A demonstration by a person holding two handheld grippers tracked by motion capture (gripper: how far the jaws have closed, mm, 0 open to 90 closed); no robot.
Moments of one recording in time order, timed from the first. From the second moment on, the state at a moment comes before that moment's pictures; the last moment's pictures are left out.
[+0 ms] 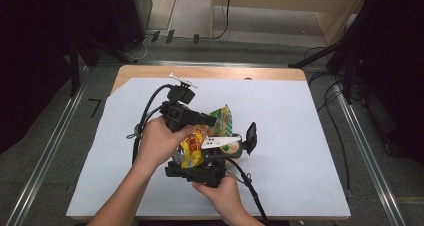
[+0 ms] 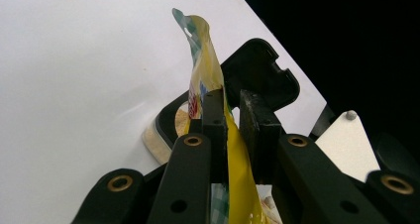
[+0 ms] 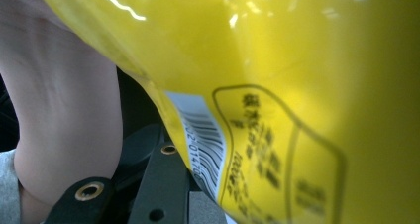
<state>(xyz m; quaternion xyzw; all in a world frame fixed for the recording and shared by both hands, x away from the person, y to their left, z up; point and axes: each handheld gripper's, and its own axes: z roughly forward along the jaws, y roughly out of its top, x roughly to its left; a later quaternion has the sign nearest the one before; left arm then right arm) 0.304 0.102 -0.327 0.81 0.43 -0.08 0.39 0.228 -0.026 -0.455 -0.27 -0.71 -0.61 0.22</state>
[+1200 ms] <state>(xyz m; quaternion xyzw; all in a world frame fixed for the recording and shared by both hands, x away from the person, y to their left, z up) 0.307 0.107 -0.332 0.81 0.43 -0.10 0.39 0.226 -0.024 -0.455 -0.29 -0.74 -0.58 0.18</state>
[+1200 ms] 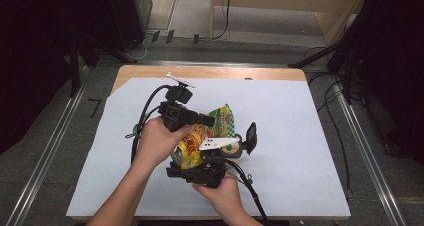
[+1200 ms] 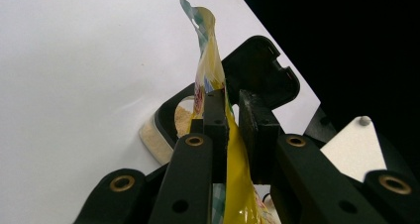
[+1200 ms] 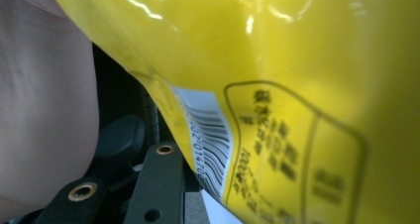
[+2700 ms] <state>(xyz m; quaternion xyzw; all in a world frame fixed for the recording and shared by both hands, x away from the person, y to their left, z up) 0.311 0.100 -0.348 0.83 0.41 -0.10 0.36 0.213 -0.013 -0.481 -0.22 -0.82 -0.52 0.07</state>
